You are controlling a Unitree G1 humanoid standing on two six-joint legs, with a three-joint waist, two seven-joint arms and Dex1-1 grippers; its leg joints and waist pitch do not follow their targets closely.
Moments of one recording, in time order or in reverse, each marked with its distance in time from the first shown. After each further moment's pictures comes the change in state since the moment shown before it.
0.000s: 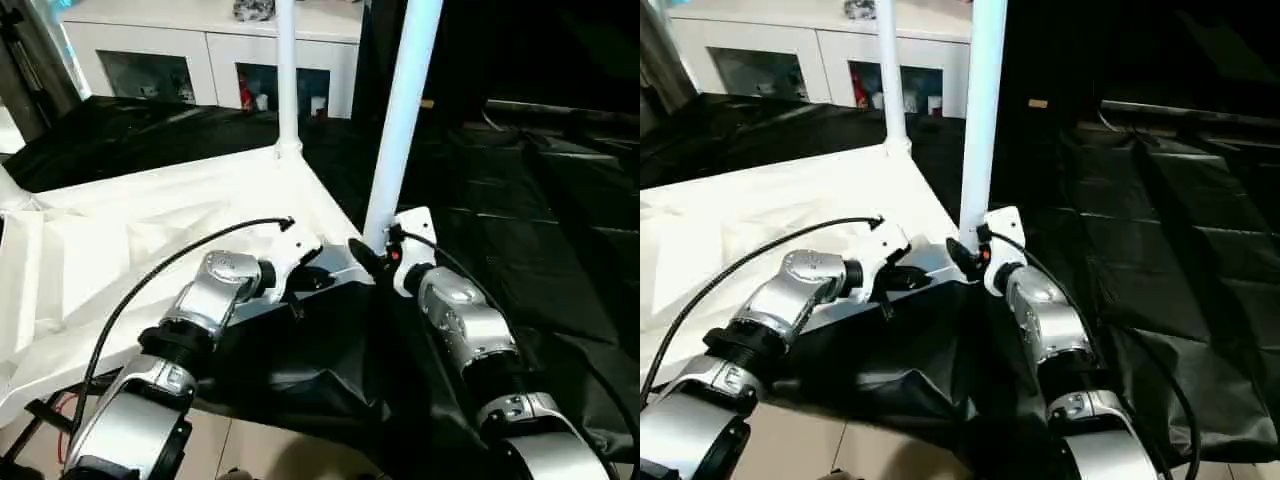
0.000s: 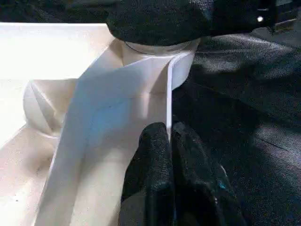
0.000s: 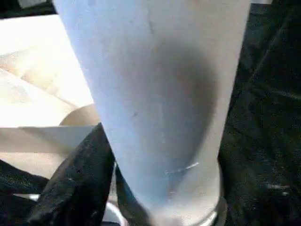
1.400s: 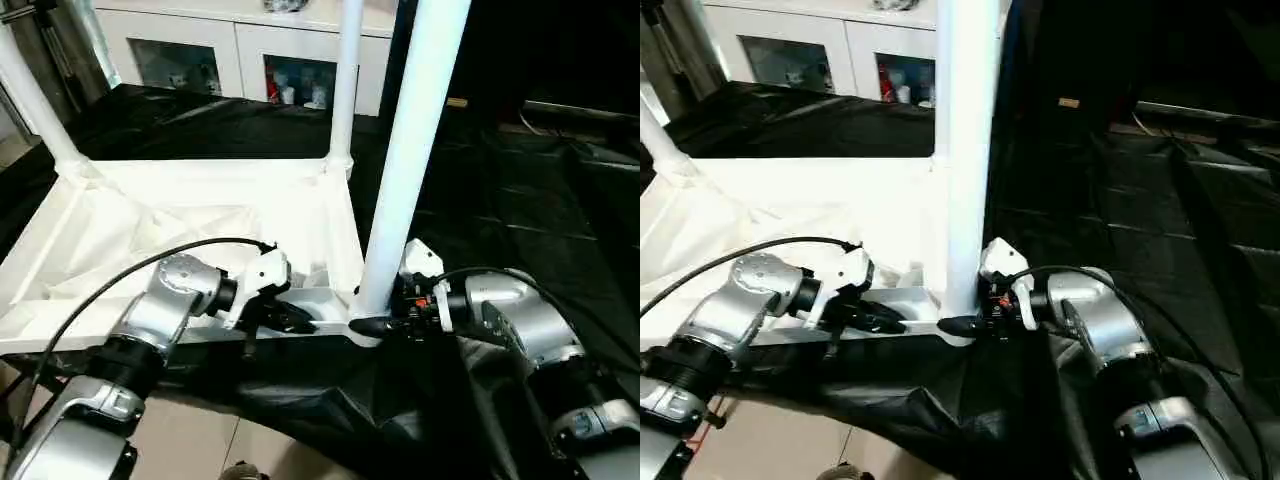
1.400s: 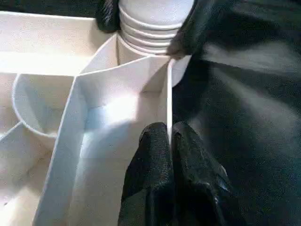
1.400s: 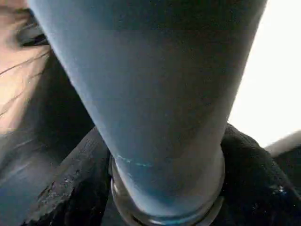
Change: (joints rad) left arm 0.079 0.152 -0.041 -0.125 -0.063 -0.075 -0.355; right arm 0.080 -0.268 0.189 -0.183 0.024 0.058 0.632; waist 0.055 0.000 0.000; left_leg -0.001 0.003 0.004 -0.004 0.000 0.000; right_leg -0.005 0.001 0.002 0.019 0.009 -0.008
